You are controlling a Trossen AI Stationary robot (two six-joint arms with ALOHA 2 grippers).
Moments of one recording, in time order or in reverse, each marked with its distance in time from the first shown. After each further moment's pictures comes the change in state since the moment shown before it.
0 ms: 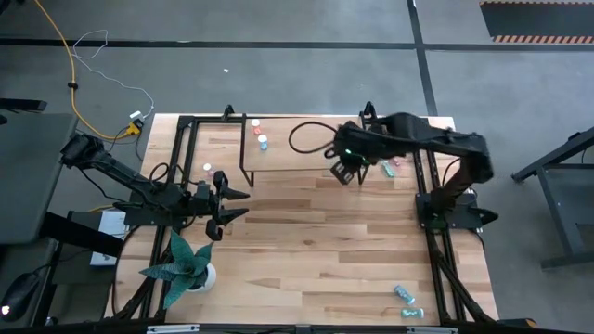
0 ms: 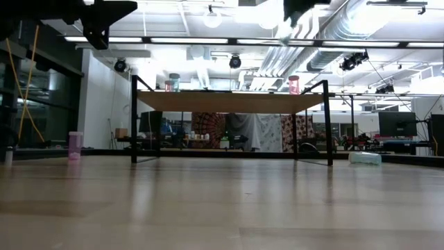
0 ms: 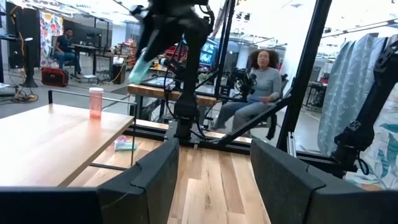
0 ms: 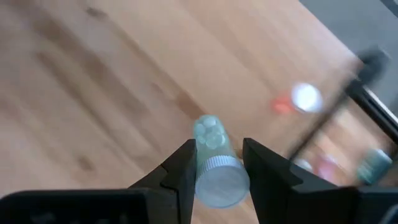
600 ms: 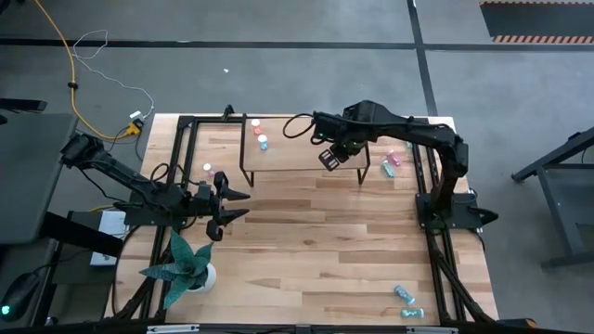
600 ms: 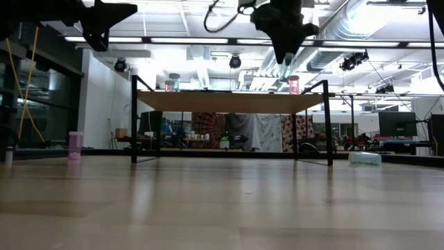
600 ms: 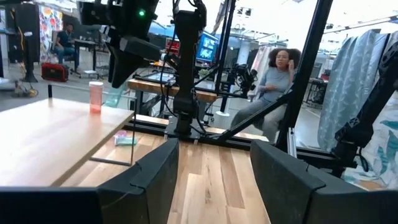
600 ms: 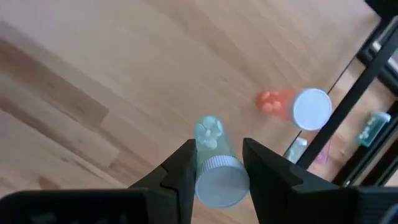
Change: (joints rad) left arm 0.000 0.000 0.000 -0.023 0.000 -0.017; right arm -0.184 0.163 -0.010 -0.015 -0.101 0.009
